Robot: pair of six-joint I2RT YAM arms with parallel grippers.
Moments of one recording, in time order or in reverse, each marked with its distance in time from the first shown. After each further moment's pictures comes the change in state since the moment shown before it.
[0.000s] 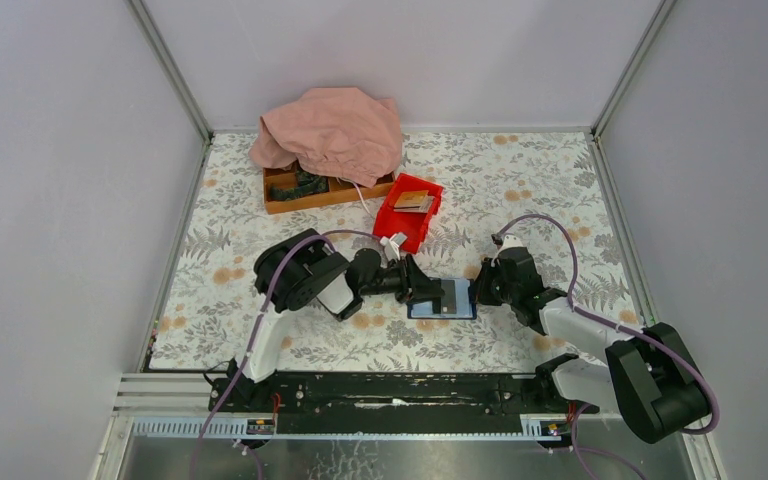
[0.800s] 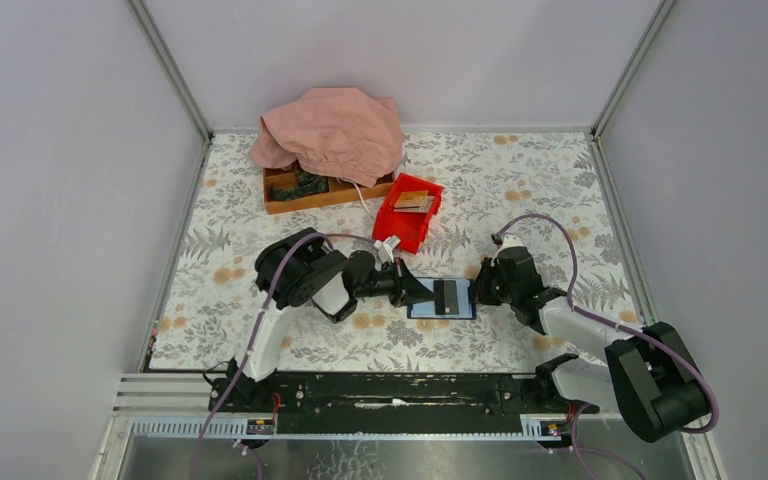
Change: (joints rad) left arm 0.028 0.020 -0.042 0.034 0.031 -0.005; right arm 0.000 0.005 0.004 -0.001 0.000 0.000
